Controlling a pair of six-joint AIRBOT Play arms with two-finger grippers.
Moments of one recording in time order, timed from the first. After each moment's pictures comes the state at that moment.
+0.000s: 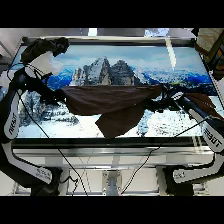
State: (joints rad) left arm 0.15 -1.73 1.50 1.24 -1.45 -1.44; right arm -0.06 -1.57 0.95 -0.82 0.82 1.25
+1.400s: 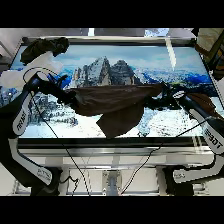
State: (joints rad) left arm 0.06 -1.79 1.47 0.97 -1.42 -1.26; right arm -0.06 -1.55 0.97 -0.74 0.83 1.19
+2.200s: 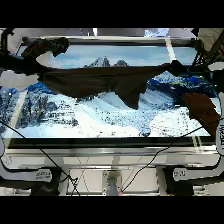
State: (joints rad) left arm 0.31 -1.48 1.86 0.89 -1.61 -1.26; right arm -0.28 -1.51 1.50 -0.76 0.99 1.17
